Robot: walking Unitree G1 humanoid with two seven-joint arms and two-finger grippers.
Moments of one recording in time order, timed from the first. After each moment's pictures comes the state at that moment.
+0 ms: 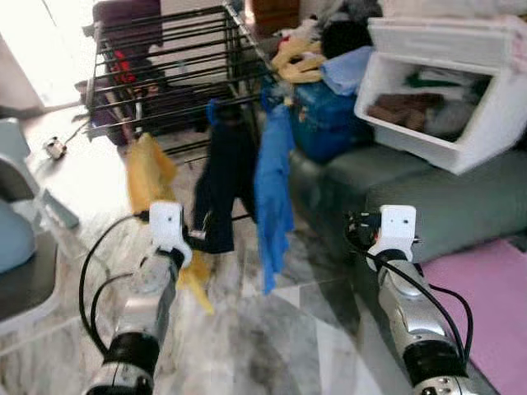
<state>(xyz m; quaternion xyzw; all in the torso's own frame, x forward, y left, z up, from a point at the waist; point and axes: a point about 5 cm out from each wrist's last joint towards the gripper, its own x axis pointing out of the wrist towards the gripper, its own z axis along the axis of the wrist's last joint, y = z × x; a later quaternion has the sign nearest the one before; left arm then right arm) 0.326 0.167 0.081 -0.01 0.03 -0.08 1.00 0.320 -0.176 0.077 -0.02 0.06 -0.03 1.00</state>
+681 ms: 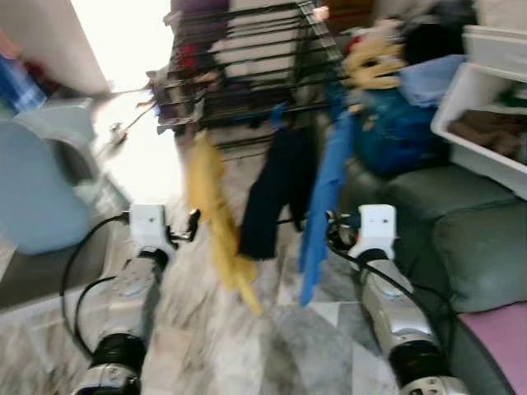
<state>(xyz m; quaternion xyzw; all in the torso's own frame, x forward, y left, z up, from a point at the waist) 0.326 0.167 0.080 -0.04 0.03 -0.08 1.00 0.321 -0.171 0.079 -0.03 0.06 -0.01 1.00</state>
